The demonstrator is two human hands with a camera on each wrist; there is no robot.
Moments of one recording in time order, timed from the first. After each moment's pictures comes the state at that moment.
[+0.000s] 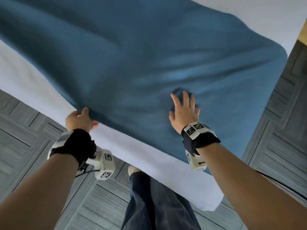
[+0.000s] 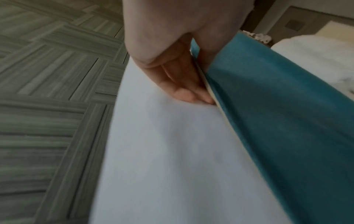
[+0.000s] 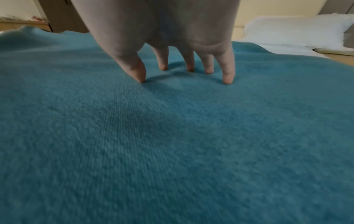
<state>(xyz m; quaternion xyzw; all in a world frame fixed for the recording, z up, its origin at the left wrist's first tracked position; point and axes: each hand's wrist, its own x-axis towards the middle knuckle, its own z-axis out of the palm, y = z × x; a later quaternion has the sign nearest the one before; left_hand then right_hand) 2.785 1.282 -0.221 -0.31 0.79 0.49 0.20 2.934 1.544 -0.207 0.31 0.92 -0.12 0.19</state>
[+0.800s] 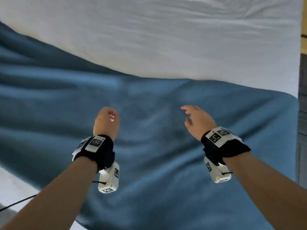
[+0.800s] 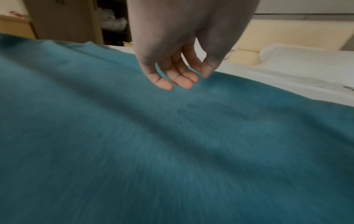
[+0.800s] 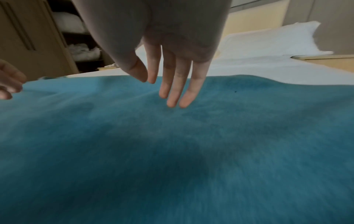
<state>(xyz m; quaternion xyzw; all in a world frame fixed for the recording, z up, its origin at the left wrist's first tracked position) 2.564 1.499 -0.170 0.12 0.92 0.34 0.15 2.754 1.711 -0.160 0.33 0.89 -0.29 0.08</state>
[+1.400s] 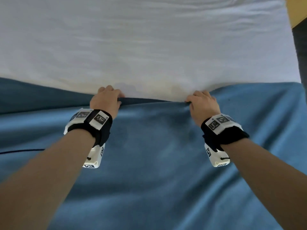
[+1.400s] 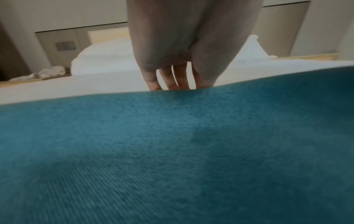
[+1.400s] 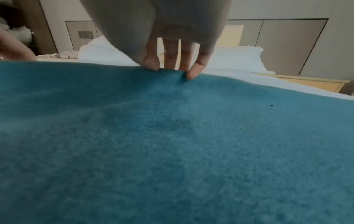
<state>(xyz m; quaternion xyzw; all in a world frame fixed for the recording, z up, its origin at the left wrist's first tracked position) 2.388 1.617 -0.188 0.47 0.86 0.02 0.20 2.640 1.754 -0.191 0.44 0.88 -0.14 0.07</state>
